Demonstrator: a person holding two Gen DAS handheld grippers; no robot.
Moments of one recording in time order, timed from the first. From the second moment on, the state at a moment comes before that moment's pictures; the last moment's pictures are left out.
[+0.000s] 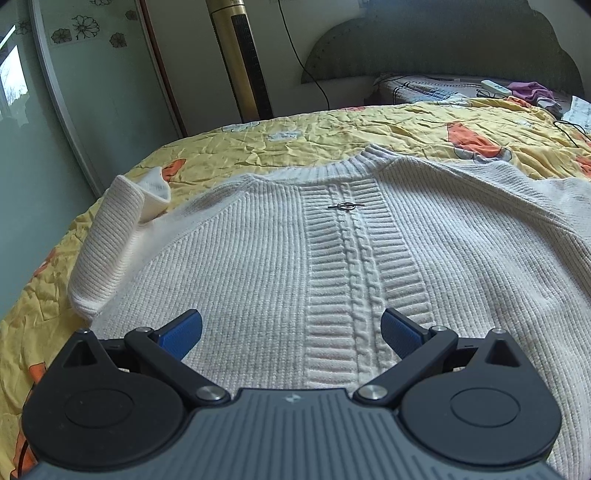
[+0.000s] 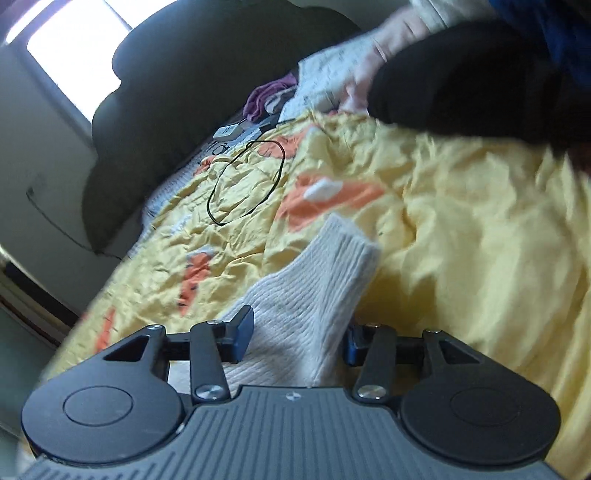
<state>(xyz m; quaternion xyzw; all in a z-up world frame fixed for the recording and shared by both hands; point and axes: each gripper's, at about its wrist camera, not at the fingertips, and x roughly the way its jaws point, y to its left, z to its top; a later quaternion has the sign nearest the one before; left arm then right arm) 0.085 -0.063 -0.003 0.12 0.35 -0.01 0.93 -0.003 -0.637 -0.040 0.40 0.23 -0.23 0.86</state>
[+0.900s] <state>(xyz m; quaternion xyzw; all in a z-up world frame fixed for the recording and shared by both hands) 0.113 -0.029 -0.010 0.10 0.36 0.00 0.93 0.059 -0.462 0.035 0.36 0.23 -0.03 0.90</state>
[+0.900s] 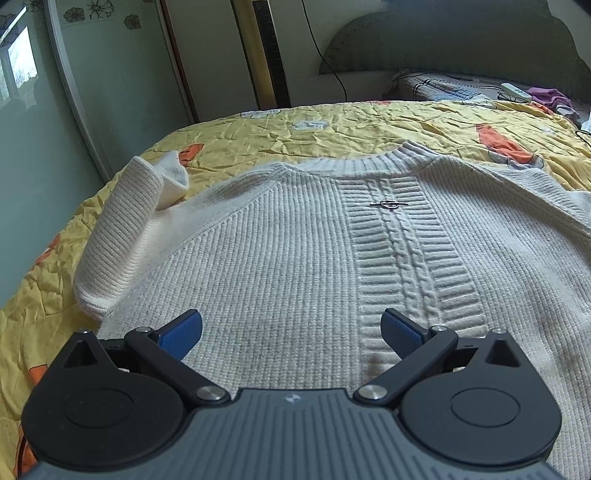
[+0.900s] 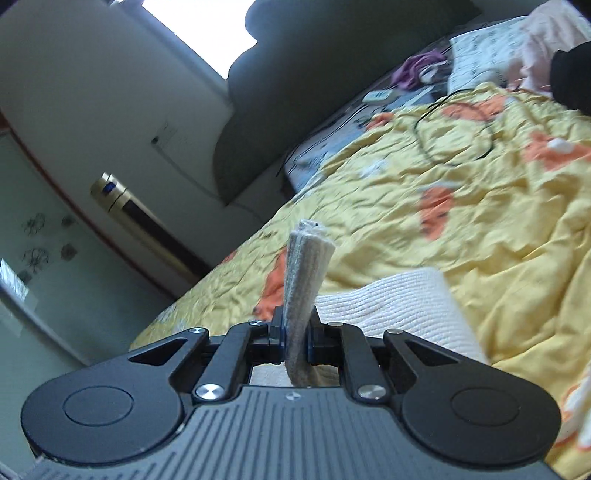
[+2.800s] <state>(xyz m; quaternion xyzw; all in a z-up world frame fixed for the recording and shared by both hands) 0.117 0.072 -0.010 0.04 0.37 0.06 0.93 0.168 -0.159 0.014 0.25 0.32 0.08 0.91</state>
